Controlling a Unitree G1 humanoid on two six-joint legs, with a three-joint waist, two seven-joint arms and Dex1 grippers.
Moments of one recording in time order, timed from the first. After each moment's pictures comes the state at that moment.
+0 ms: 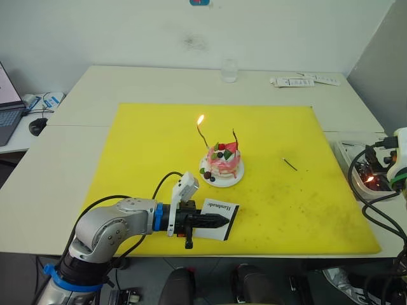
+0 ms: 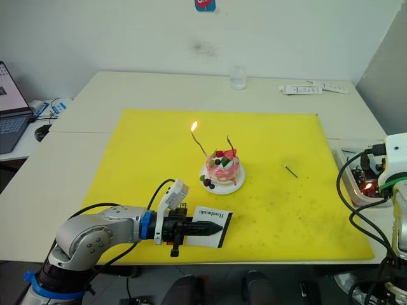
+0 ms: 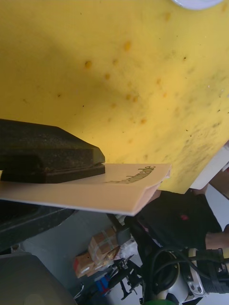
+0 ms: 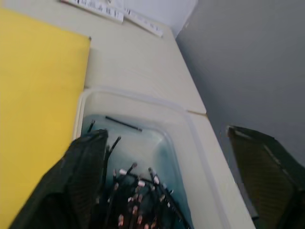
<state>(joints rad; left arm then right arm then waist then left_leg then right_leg) -0.25 0.61 -0.12 -0.43 -0.86 1.06 -0.86 -0.24 -0.66 -0.47 -0.30 0.03 0.73 0.31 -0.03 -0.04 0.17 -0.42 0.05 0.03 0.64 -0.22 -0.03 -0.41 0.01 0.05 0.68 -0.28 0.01</state>
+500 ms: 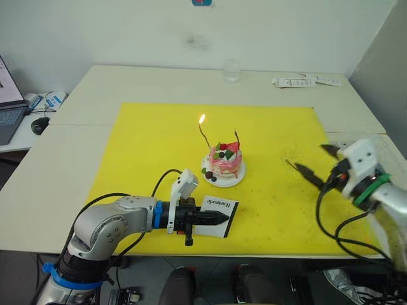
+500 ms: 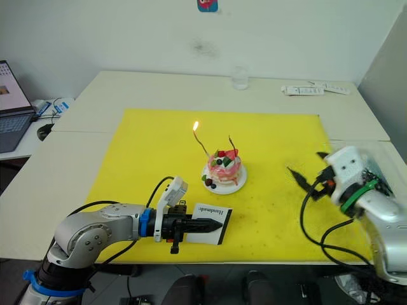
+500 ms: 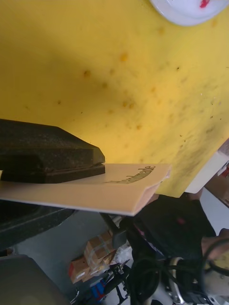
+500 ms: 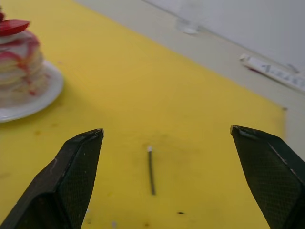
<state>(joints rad) -0.27 0.61 -0.11 -0.43 -0.89 1.08 -0.84 -0.08 -0.61 -0.23 -0.41 0.27 0.53 0.63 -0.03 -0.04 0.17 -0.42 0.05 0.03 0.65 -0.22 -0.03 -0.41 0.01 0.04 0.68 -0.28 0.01</state>
